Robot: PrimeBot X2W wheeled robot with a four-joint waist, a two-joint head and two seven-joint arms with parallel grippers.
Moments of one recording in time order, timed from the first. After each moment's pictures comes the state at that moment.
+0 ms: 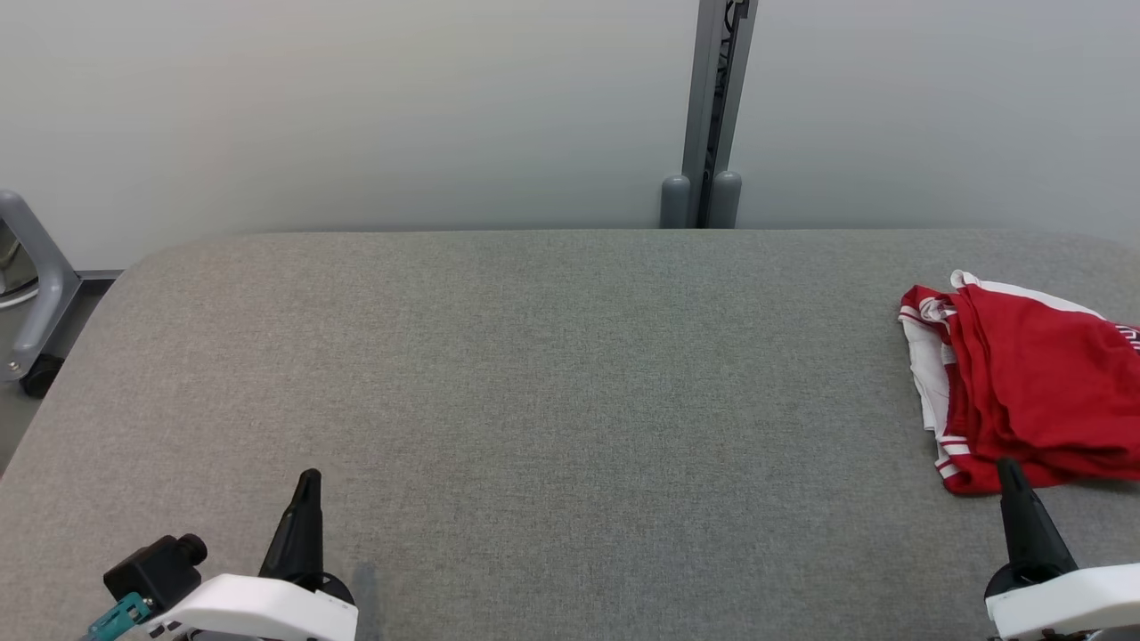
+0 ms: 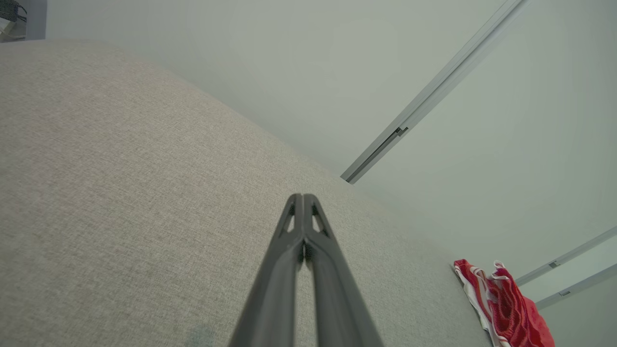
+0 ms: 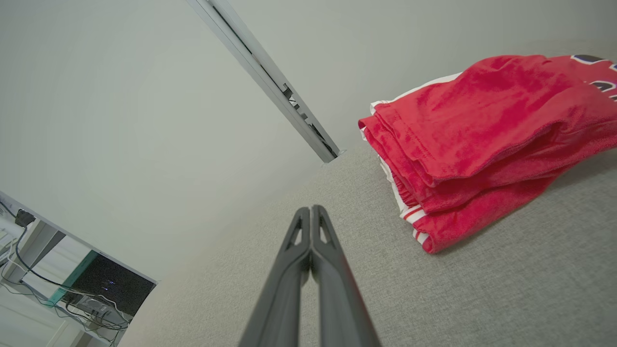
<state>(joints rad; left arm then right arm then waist) 0.00 0.11 -0.13 0.24 -0.82 -0.03 -0.13 0.06 -0.13 -0.03 0.10 0.82 0.13 -0.05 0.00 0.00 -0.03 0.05</state>
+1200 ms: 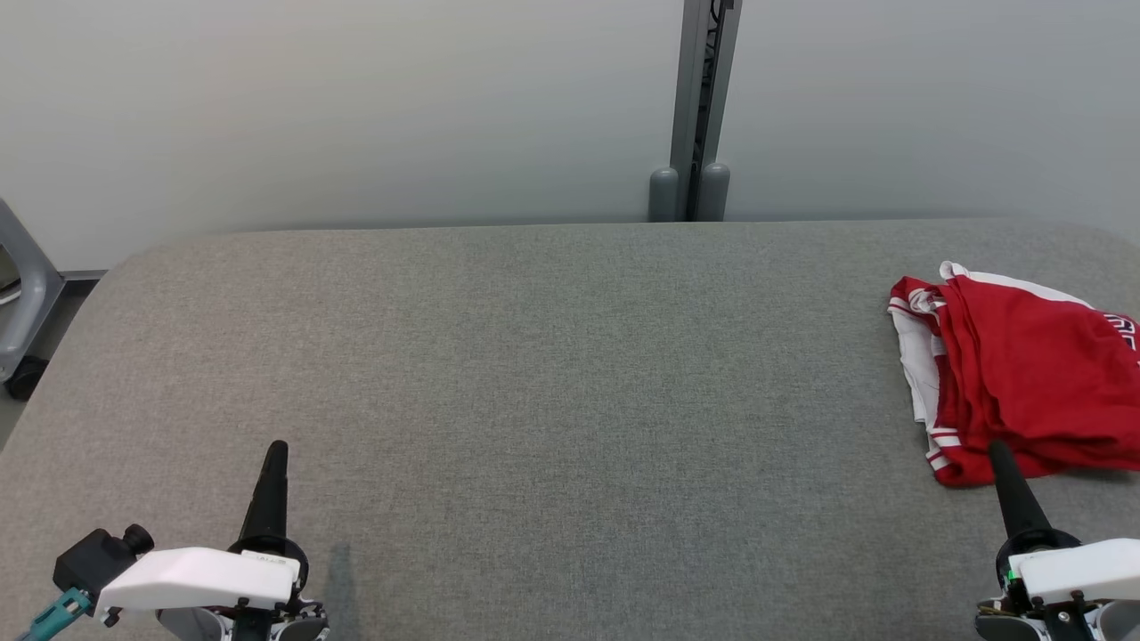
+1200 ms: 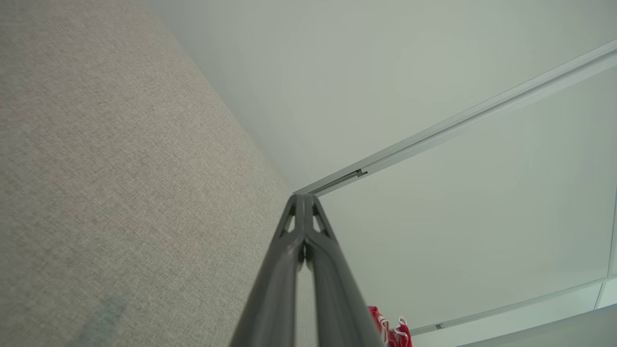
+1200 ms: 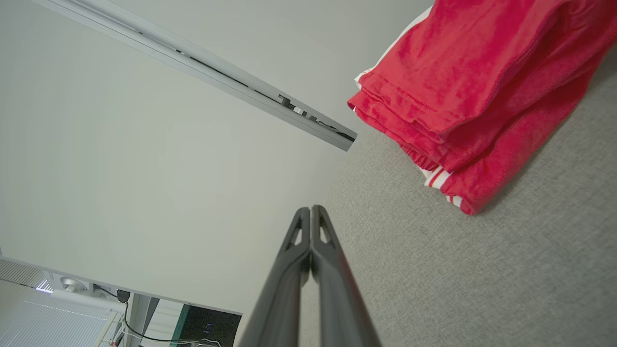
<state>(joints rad) -0.05 0.08 -0.01 0.24 -1.20 -0.08 -0.01 -0.02 -0.09 -0.07 0.17 1.20 0.13 0.03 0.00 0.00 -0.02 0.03</state>
